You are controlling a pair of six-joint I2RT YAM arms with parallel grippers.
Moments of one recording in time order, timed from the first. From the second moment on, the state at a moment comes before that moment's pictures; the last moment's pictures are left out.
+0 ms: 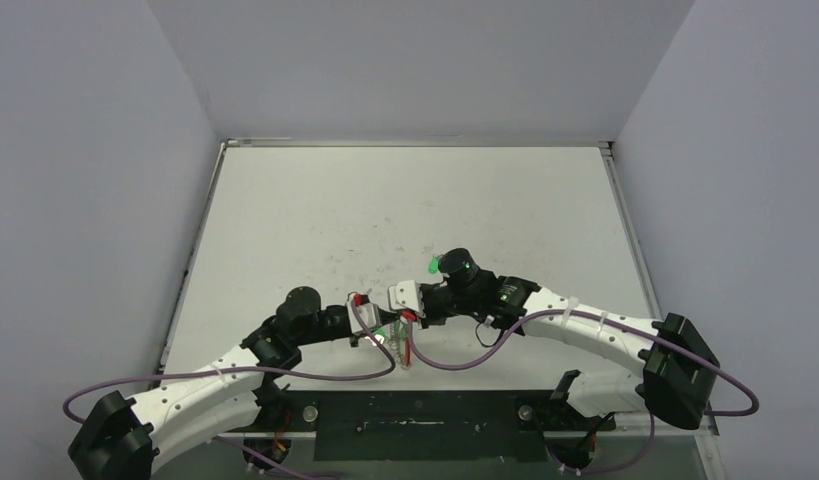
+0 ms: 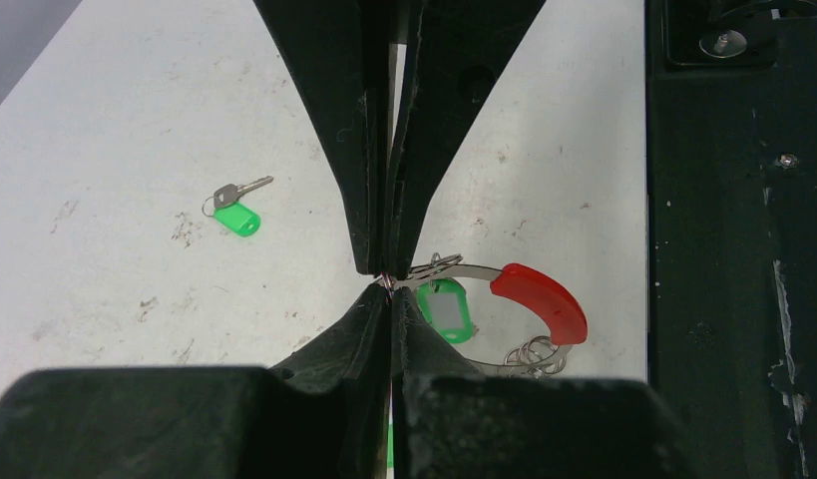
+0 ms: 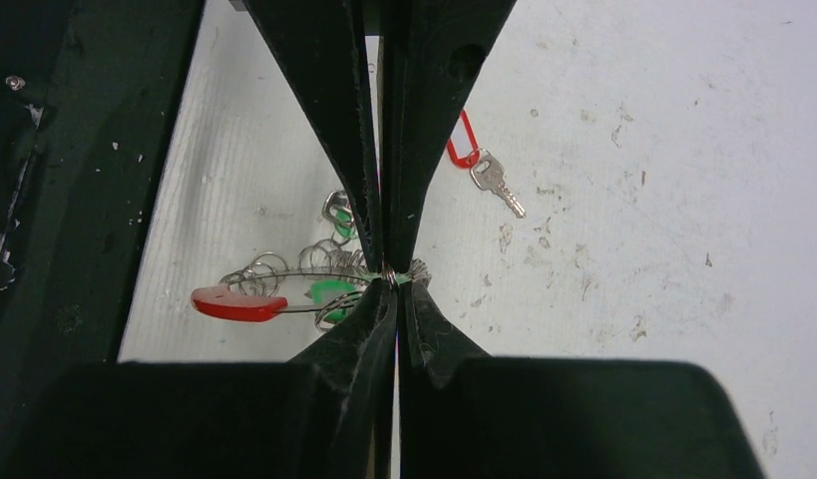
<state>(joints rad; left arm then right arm) -0.80 0.80 0.28 0.31 0.50 0.30 0.95 1.28 0.82 -0.17 -0.51 -0.68</state>
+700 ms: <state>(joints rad) -0.80 0.60 0.12 0.44 0.37 0.22 0.93 1.23 0.65 0.19 -0.49 -0.37</state>
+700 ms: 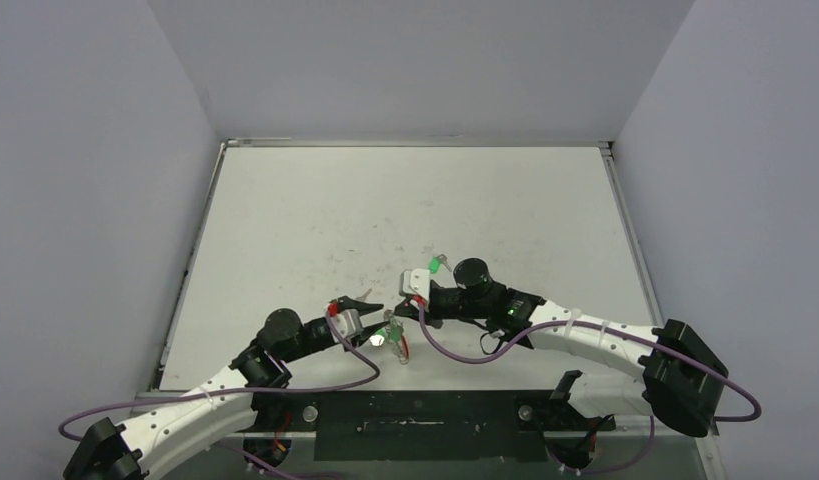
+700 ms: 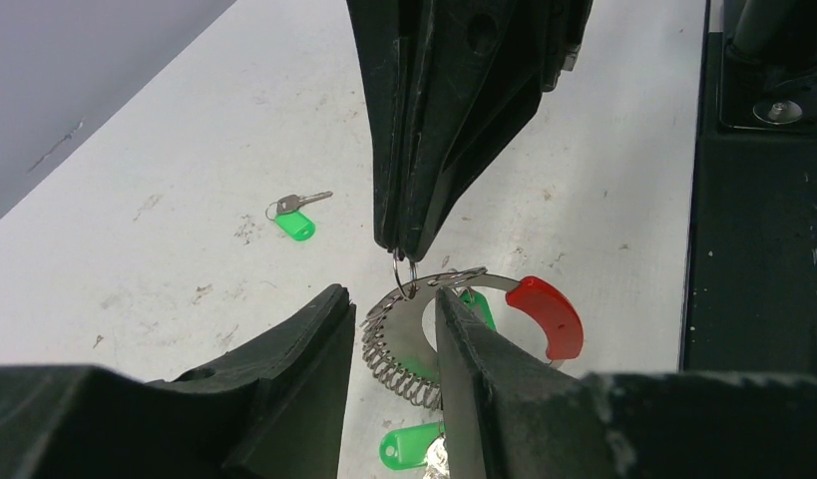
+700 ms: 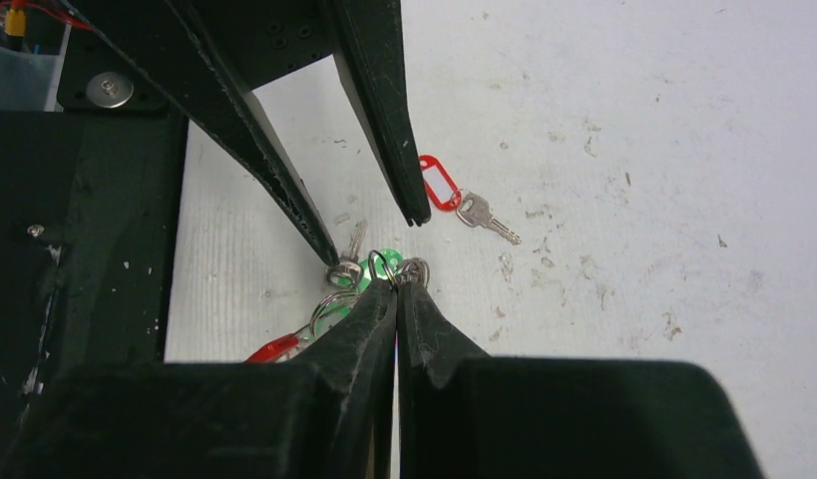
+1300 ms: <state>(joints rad) -0.80 0.70 0.10 0.56 0.37 0.19 0.93 1.22 0.62 0.26 -0.47 -0.30</state>
